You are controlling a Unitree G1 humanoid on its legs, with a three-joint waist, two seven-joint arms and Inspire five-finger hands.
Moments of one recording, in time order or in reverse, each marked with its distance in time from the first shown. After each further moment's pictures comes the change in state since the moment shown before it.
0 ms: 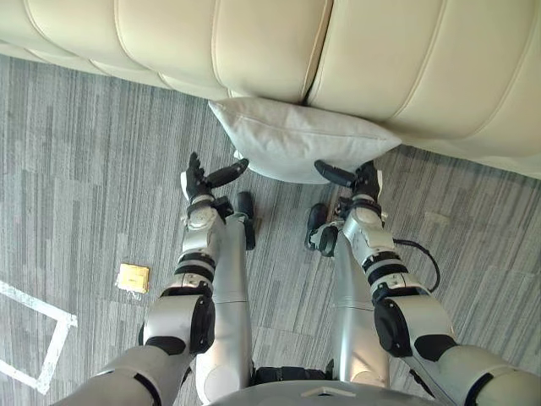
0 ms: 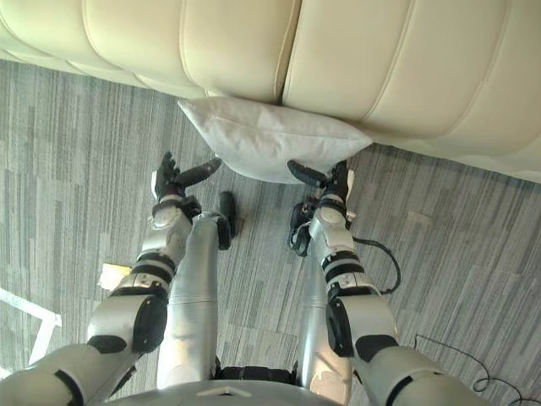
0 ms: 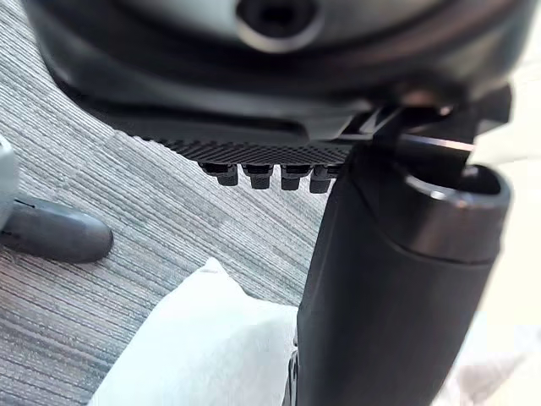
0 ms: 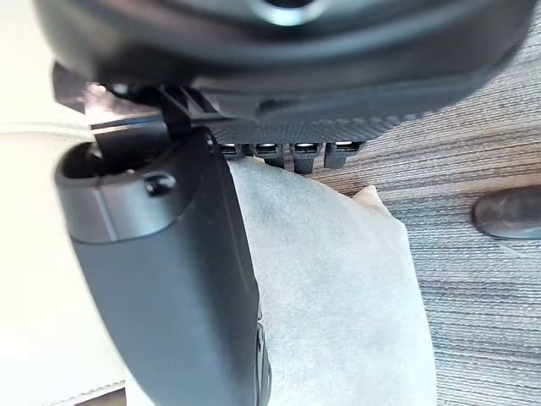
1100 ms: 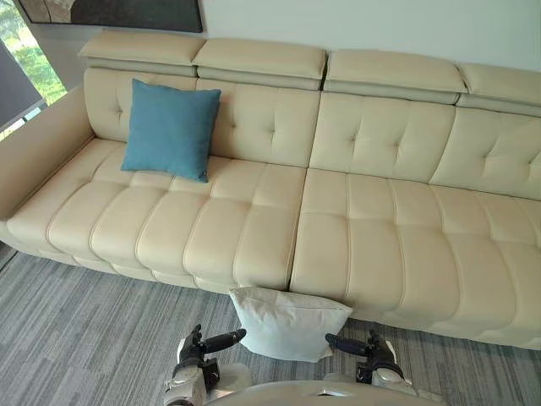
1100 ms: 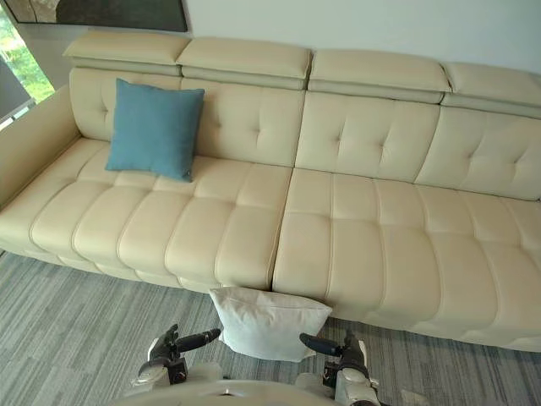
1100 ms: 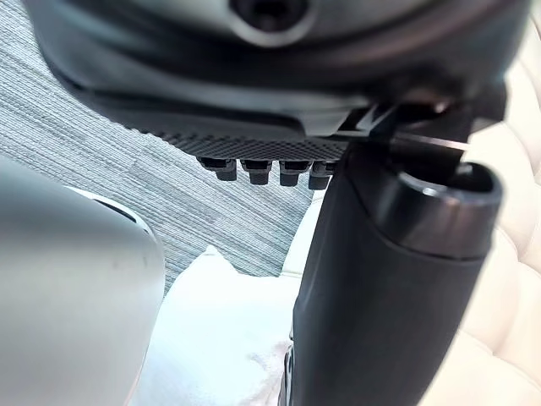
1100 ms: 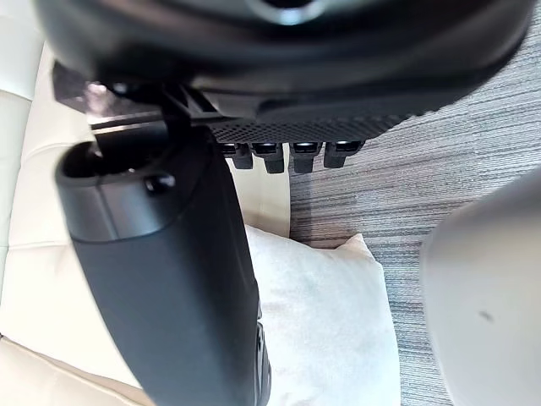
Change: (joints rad) left arm 0.815 -0.061 0.038 0.159 0.197 0.028 -0.234; right arm 0.828 0.010 -0.037 0.144 -0.195 0.033 0.221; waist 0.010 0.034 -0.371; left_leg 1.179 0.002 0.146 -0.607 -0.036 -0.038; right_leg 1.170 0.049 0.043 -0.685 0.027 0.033
